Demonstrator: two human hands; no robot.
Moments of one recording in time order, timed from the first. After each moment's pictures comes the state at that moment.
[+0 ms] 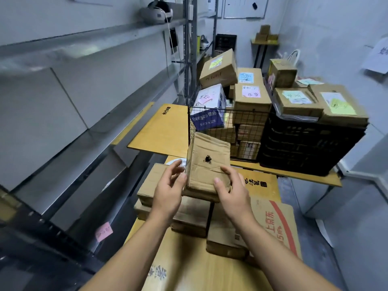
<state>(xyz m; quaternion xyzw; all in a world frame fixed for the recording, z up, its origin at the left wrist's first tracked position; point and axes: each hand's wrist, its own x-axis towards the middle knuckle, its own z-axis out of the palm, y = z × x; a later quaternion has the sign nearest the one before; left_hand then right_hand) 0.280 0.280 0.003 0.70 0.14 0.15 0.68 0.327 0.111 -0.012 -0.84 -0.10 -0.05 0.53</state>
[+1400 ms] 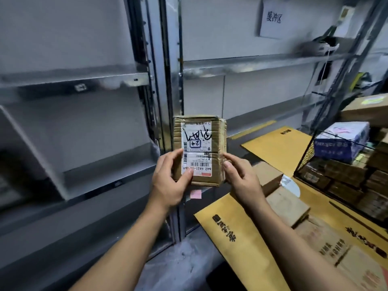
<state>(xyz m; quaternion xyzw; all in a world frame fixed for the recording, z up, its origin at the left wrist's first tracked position) -0.013 0.329 0.051 0.75 0.33 0.47 0.32 0.161 0.223 0.059 -0.68 -0.45 0.17 0.55</state>
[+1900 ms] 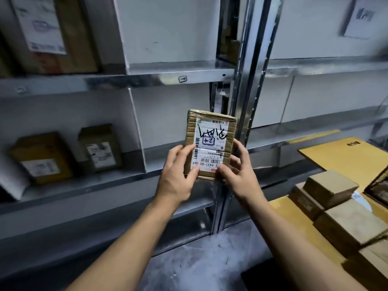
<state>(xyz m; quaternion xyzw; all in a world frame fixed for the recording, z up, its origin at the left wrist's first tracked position) -0.210 0.347 0.060 0.77 0.42 0.44 0.18 -0.033 0.292 0.062 -0.57 -0.52 0.29 0.57</state>
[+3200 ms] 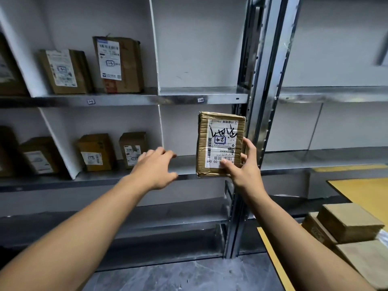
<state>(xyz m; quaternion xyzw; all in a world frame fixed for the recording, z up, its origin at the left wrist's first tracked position) -0.241 0.295 0.139 0.78 0.62 0.11 -0.04 0.004 0.270 0.108 -0.53 -0.57 0.26 0.57</state>
